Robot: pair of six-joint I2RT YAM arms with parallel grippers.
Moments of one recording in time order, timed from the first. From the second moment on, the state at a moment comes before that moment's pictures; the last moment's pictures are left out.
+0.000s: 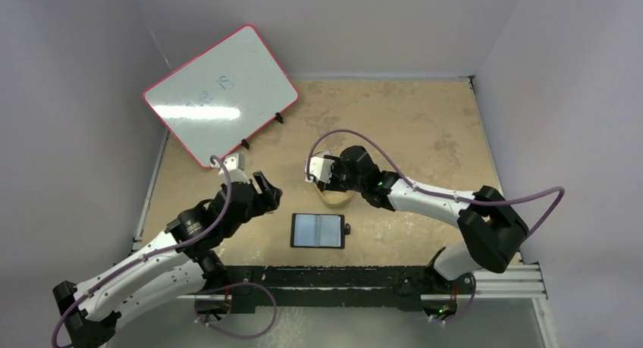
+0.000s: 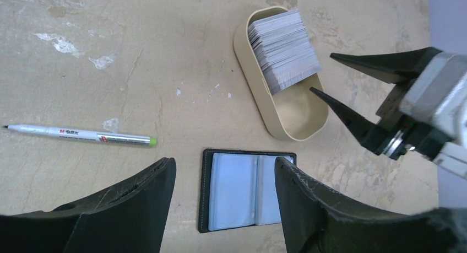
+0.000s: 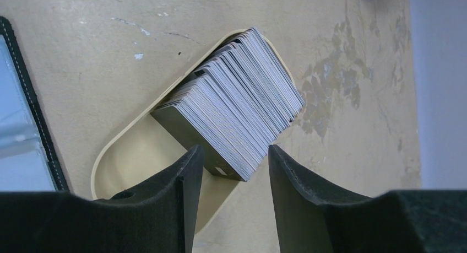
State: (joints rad) left arm -0.87 0.68 0.62 -0.57 -0.47 -0.93; right arm 0.82 1.48 0.83 0.05 -0.01 -0.68
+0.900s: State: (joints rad) left arm -0.87 0.58 0.63 -0.60 -0.49 -0.90; right arm 0.82 1.61 0.83 0.09 -0.04 -0.92
